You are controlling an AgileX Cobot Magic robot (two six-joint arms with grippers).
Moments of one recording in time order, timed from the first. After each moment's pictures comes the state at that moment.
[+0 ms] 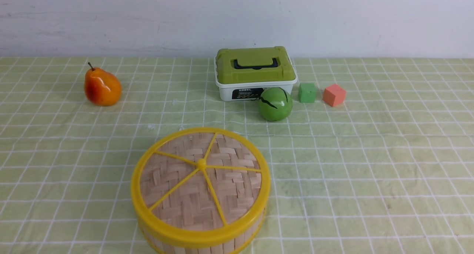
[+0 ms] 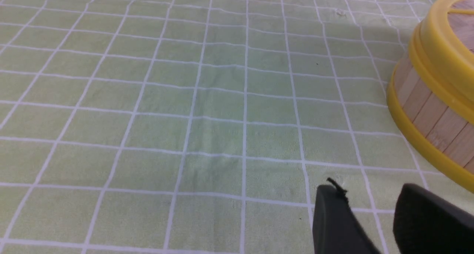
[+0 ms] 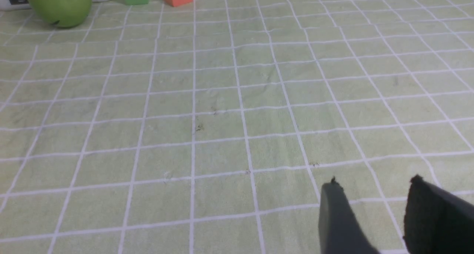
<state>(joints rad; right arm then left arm) -0.06 -0.01 0.02 -0.02 0.38 0.13 0.00 -0.01 0.03 0.01 0.38 -0.16</state>
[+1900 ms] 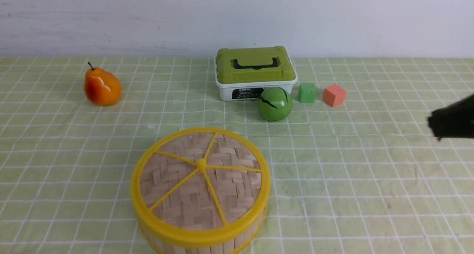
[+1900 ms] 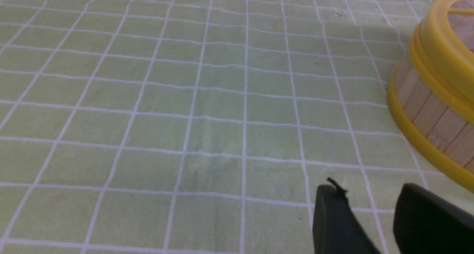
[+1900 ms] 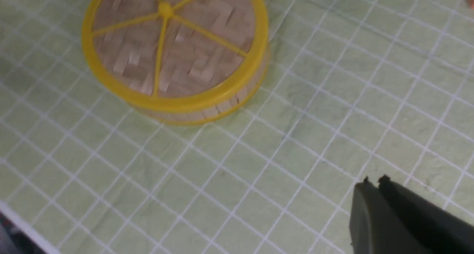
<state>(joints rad) 0.32 1.17 -1.32 0.33 1.18 -0.35 0.00 -0.01 0.03 0.01 0.38 -0.16</state>
